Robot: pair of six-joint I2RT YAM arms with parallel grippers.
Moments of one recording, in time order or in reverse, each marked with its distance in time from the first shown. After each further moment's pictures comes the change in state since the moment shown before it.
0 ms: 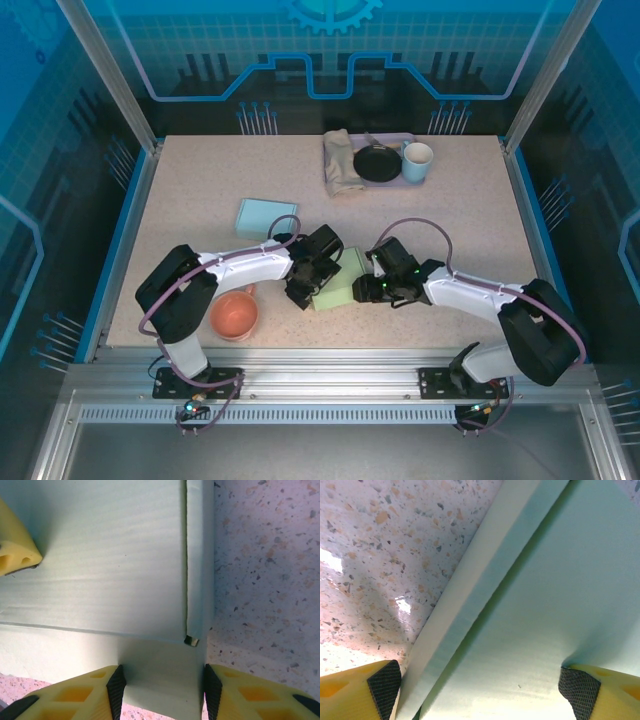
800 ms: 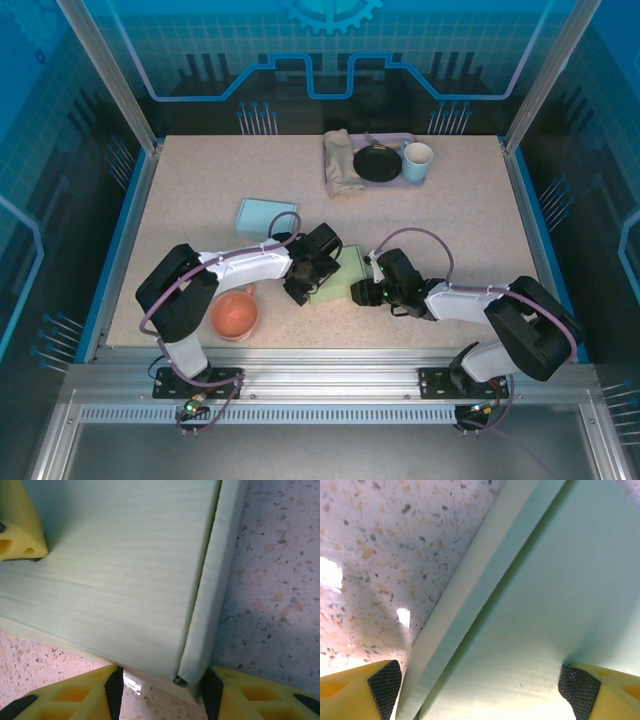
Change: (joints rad) left arm 0.009 0.003 0.000 0.014 -0.037 0.087; right arm 0.000 0.037 -0.191 0.435 0.047 -0.146
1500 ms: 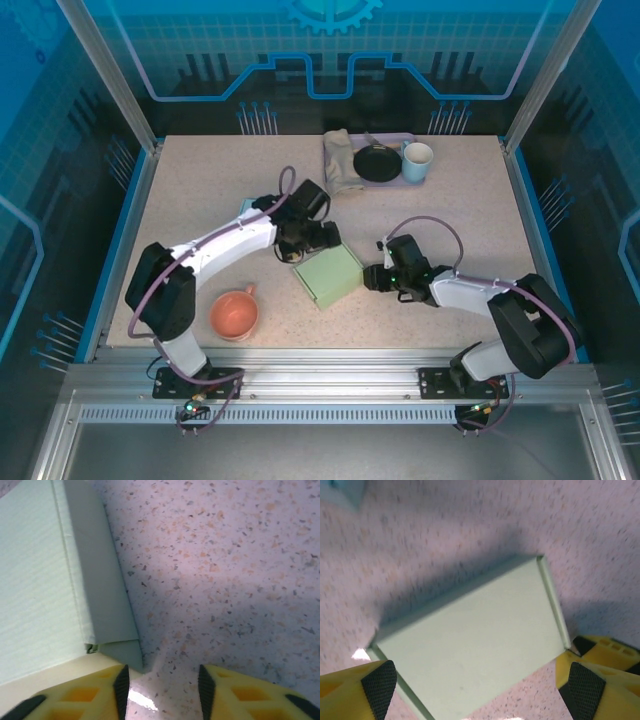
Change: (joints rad) left arm 0.162 -0.032 0.269 -0.164 0.073 0.708; right arm -0.128 0.004 0.093 -0.147 0.015 0.025
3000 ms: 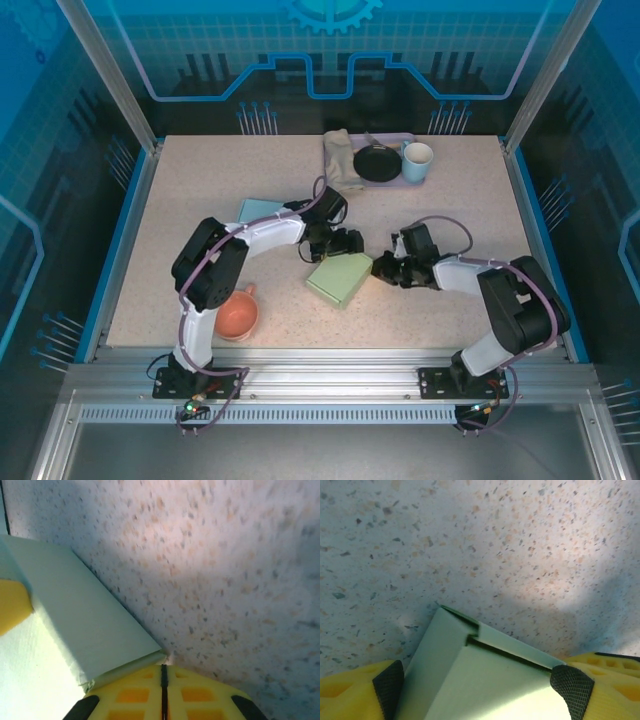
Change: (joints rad) left arm -0.016 0.306 0.061 0.278 0.232 0.122; right arm -0.176 0.126 0.080 -0.008 -0.287 0.269
